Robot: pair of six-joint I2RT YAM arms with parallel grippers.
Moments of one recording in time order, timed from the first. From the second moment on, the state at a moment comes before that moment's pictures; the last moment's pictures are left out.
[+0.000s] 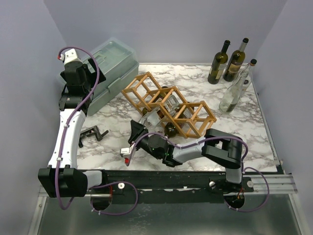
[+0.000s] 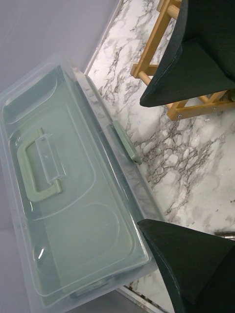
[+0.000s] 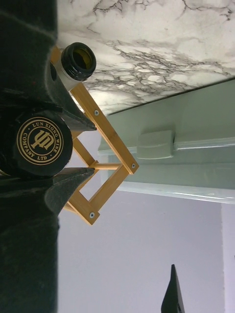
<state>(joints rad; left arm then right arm) 0.02 1.23 1.30 -0.37 -0.18 -0.36 1.26 1.93 0.92 0.98 0.35 -1.54</state>
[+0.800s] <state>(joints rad) 0.02 1.23 1.30 -0.37 -0.17 -0.36 1.17 1.91 0.89 0.99 0.24 -1.57</state>
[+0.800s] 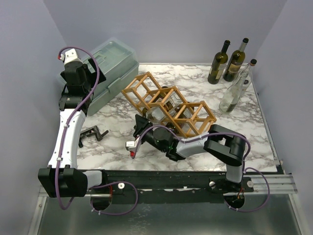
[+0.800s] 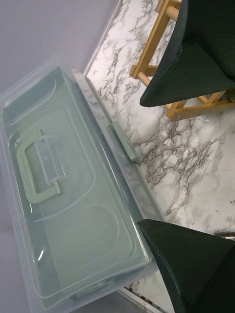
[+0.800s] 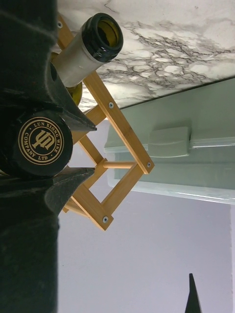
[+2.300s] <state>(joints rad) 0.02 1.23 1.30 -0.37 -0.14 -0.37 1.17 1.50 0.91 0.26 0.06 -1.10</state>
